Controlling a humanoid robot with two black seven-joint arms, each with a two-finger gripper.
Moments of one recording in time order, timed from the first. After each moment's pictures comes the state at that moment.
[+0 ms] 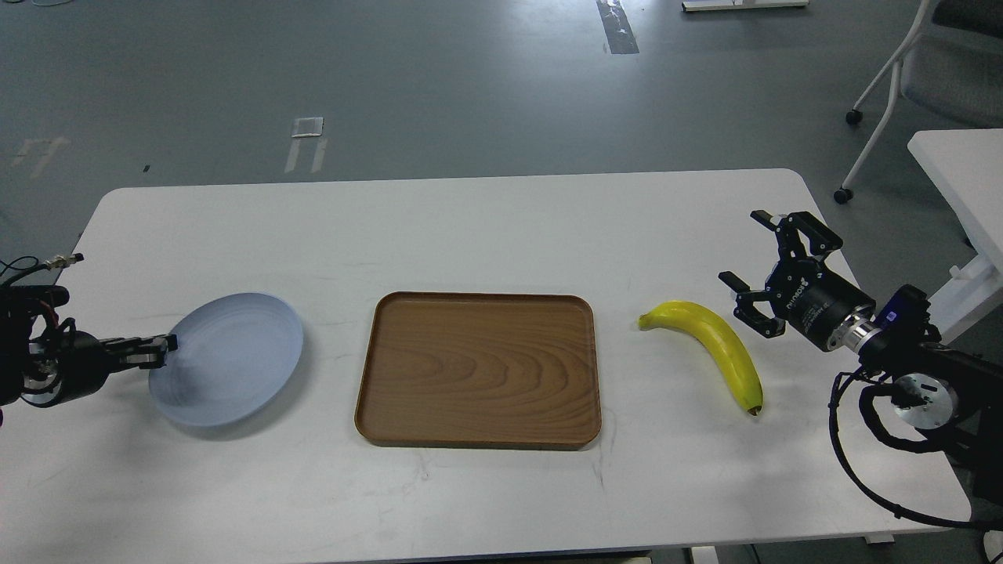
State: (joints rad) left arm -0.68 0.76 -0.22 -0.66 1.53 -0.18 -0.49; right arm 0.63 -0.60 0.25 0.80 -0.01 0.49 0.49
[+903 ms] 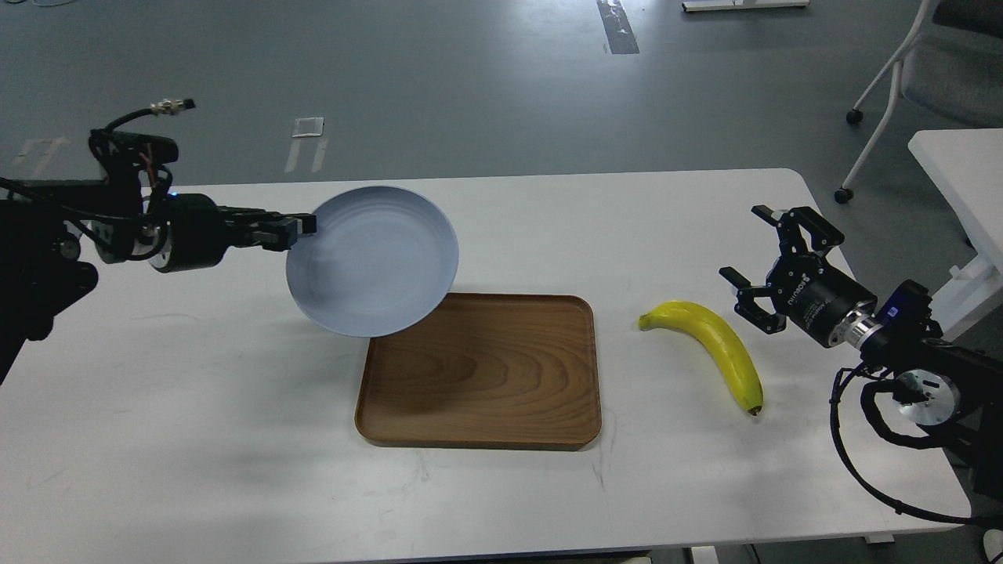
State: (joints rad) left arm -1.05 0.66 -0.21 -1.01 1.58 -0.33 -0.49; right arm 0.64 -0.60 0.25 0.80 -0.01 0.49 0.49
